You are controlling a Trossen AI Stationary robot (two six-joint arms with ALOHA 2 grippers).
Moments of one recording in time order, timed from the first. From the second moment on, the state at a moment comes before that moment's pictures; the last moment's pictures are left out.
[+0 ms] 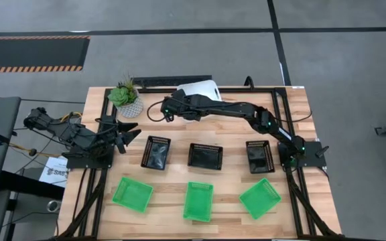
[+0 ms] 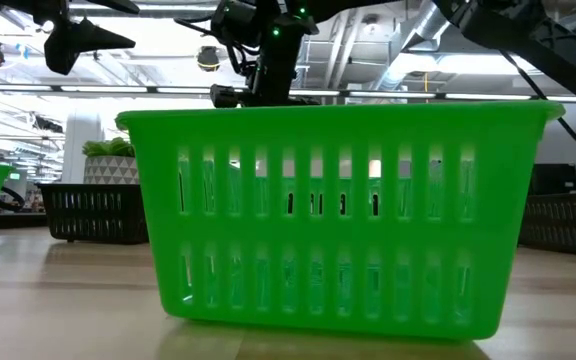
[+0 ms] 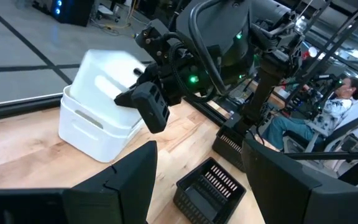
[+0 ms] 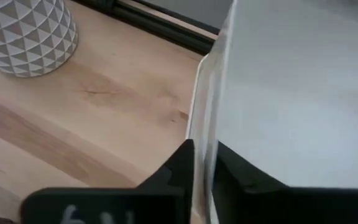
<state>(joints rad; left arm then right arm) -0.44 0.41 0.51 -0.32 -0.86 -0.70 -0.19 2.38 2.35 -1.04 0.59 0.79</state>
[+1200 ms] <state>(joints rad) -0.44 0.41 0.51 -0.32 -0.79 -0.70 -0.06 1.73 2.10 -1.57 0.55 0.58</state>
